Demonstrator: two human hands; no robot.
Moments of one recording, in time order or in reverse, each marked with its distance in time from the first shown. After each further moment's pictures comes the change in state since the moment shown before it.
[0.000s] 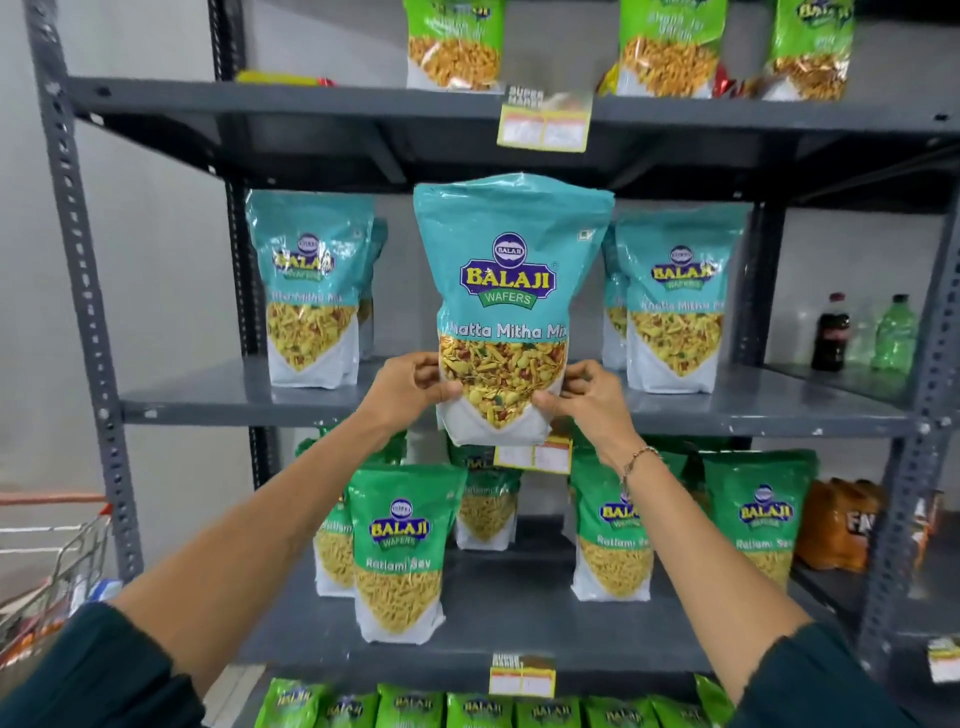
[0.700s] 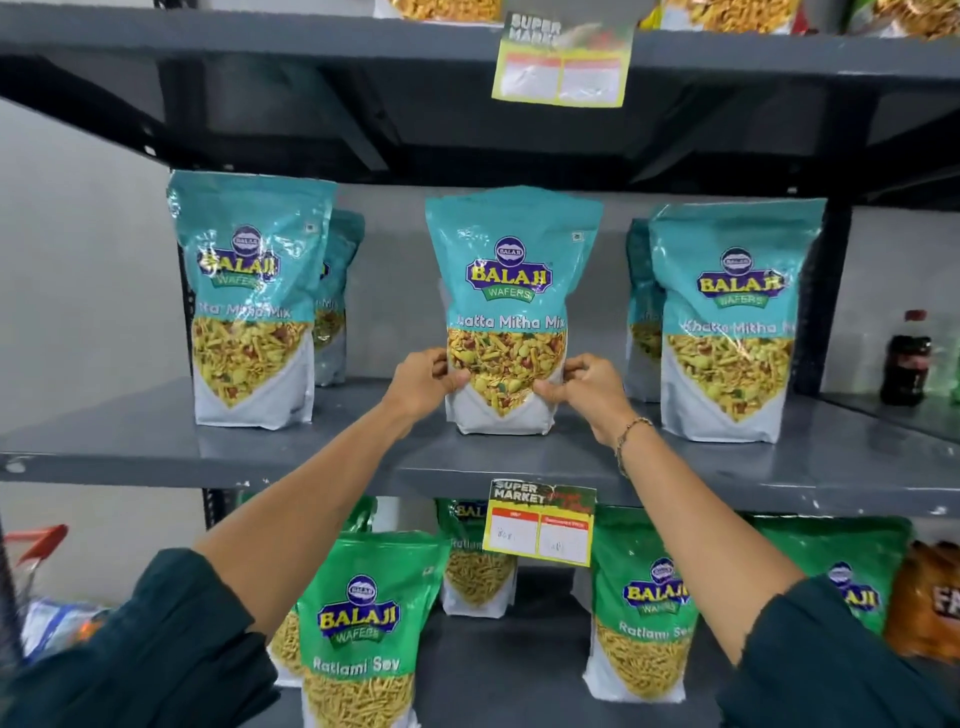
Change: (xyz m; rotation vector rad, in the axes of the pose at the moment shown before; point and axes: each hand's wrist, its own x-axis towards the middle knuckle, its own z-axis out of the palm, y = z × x) left_hand 0.164 -0.062 0.032 0.065 0.070 -0.051; right_hand 0.169 0.062 0.002 -0.111 0.013 0.138
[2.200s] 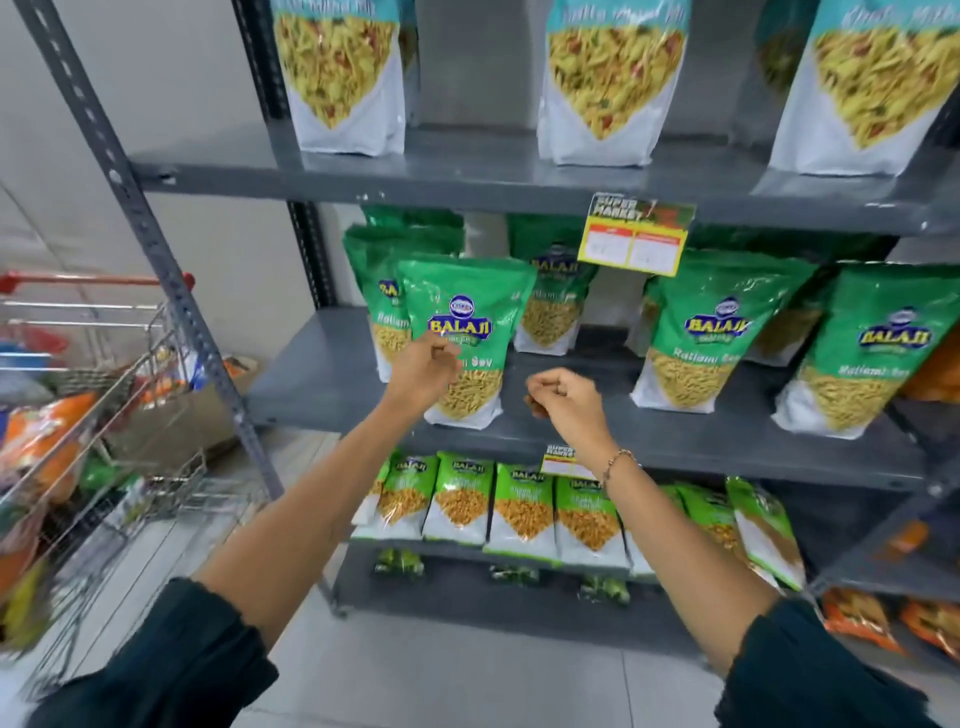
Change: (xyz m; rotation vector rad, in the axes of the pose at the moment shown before) left_hand -0.260 -0.130 -0.023 0.183 0.043 -0.397; right_hand -0.277 0.140 0.105 -0.089 -0.170 0.290
